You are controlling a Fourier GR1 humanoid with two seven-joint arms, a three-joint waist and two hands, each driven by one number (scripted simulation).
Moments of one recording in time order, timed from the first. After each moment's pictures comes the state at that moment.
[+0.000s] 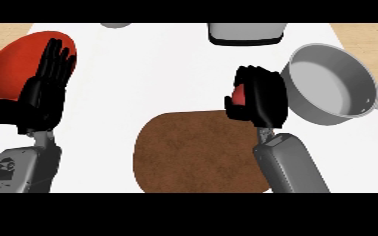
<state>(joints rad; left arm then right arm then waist) -0.25 0.23 0.11 -1.55 0.15 0.11 0.05 -0.40 0.00 0.24 -1.49 1.37 -0.08 0.45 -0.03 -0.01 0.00</state>
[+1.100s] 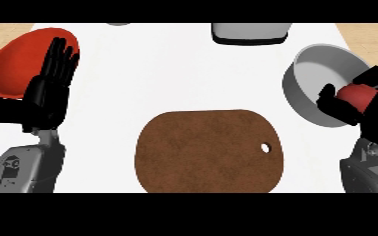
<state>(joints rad) -0.26 0.21 0.11 -1.54 0.14 0.10 0.04 -0.26 -0.20 -0.02 -1.92 1.42 0.01 0.83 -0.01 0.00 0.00</state>
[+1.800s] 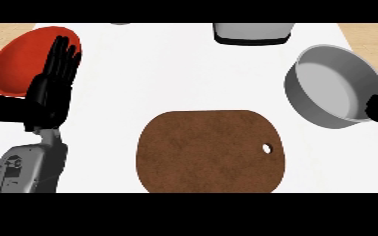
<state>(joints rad) -0.27 0.19 0.11 -1.55 0.13 0.10 0.06 -0.16 -0.37 -0.35 -1.57 1.10 -0.27 0.43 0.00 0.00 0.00</state>
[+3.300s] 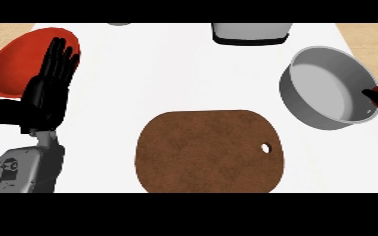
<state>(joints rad) -0.26 0.19 0.12 -1.56 0.12 0.08 0.07 -0.34 -0.35 -0.64 -1.21 0.42 -0.27 -0.01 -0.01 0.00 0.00</state>
